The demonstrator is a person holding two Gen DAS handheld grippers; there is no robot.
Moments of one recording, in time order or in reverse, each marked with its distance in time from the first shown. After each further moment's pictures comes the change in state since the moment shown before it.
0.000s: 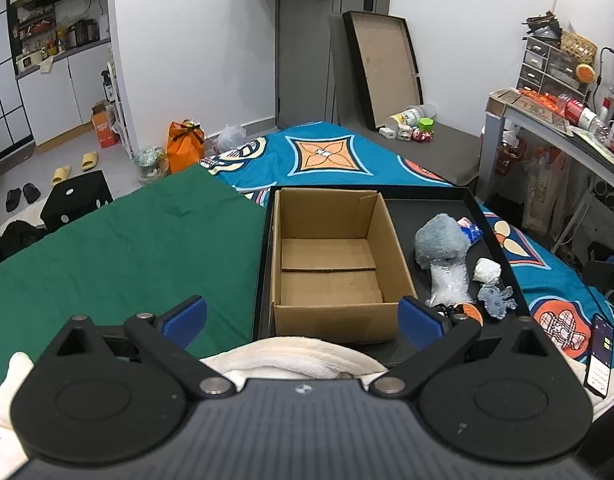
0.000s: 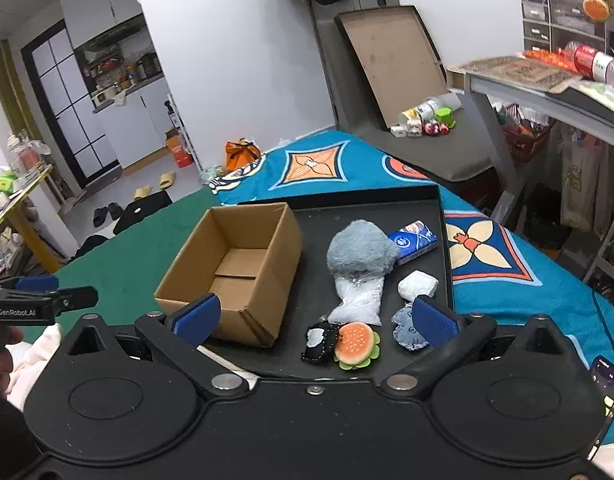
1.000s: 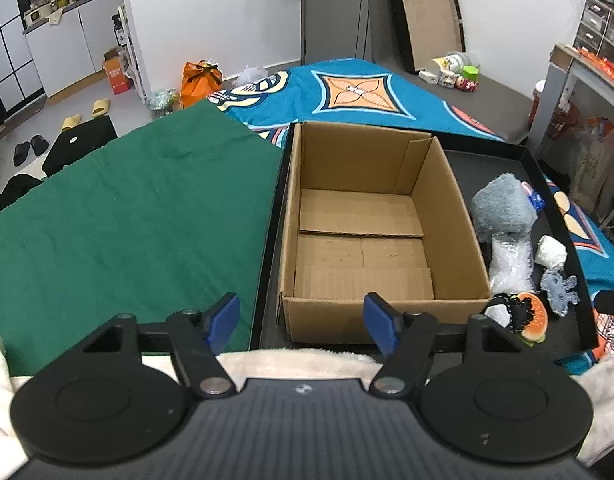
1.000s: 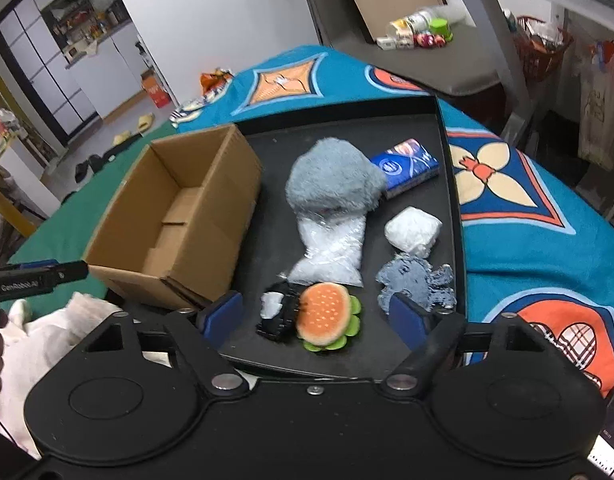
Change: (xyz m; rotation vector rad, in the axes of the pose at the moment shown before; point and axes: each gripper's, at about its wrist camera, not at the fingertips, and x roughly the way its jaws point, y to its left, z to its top) left arm 0.106 0.003 -0.001 -0.048 0.168 0.067; right arm 0.100 -0.042 -0.011 0.044 0.238 -0.014
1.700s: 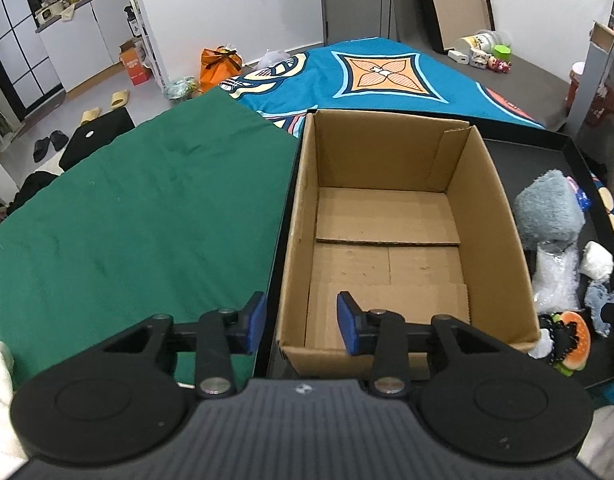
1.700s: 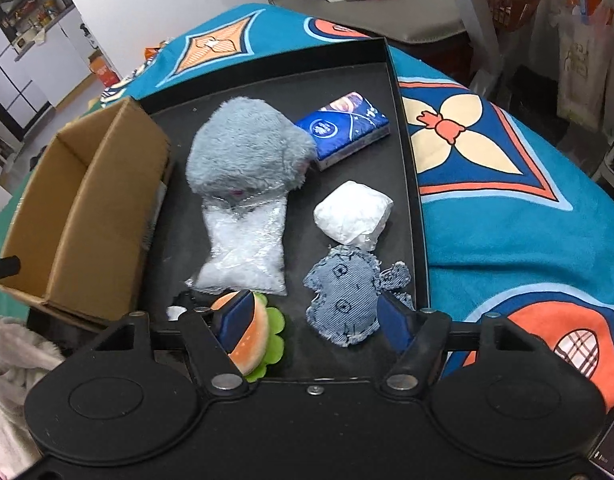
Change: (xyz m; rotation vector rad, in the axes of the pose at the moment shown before) left arm 0.045 -0.013 0.022 0.007 0.051 0.105; right arm 0.067 -0.040 0.011 0.062 0.096 -0.115
